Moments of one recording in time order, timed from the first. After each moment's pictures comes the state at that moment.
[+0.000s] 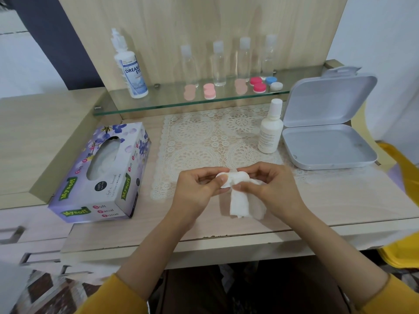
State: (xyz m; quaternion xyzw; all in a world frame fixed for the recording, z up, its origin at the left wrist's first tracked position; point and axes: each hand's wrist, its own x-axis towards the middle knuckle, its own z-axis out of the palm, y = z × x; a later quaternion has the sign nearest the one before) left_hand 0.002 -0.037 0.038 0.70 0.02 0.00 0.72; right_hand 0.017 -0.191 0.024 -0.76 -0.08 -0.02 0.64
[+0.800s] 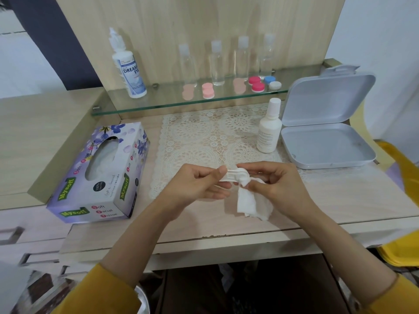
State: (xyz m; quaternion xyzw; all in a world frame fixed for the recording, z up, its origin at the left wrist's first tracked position) left_hand 0.012 -0.022 0.052 0.74 -0.01 -0.16 0.65; right_hand 0.019 -0.204 0.025 -0.71 -0.15 0.00 0.69
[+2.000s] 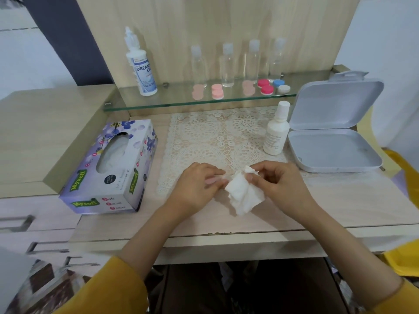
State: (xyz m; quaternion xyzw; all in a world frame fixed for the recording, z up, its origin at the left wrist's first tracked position) left_hand 0.027 -0.008 0.013 0.94 -0.12 0.07 0.30; right_hand 0.020 -0.199 0.028 -0.80 -0.14 -0.03 0.59
